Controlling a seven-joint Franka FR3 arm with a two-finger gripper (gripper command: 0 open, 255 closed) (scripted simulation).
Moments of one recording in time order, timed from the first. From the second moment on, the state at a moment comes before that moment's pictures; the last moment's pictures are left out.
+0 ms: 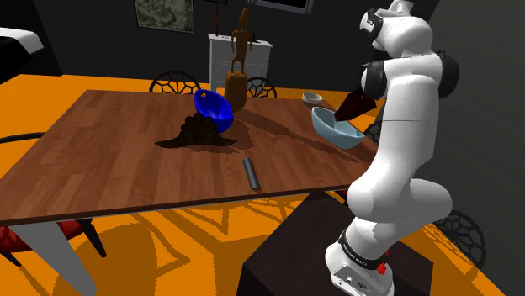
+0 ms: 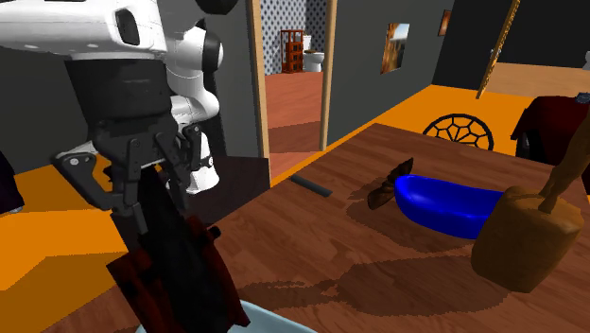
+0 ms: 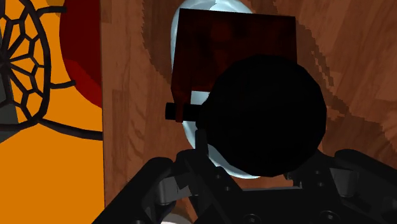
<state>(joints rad) -0.75 0.55 -0.56 -1.02 0.28 1.65 -0.81</state>
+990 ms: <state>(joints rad) -0.68 0.50 -0.57 -1.30 0.27 1.88 -0.83</state>
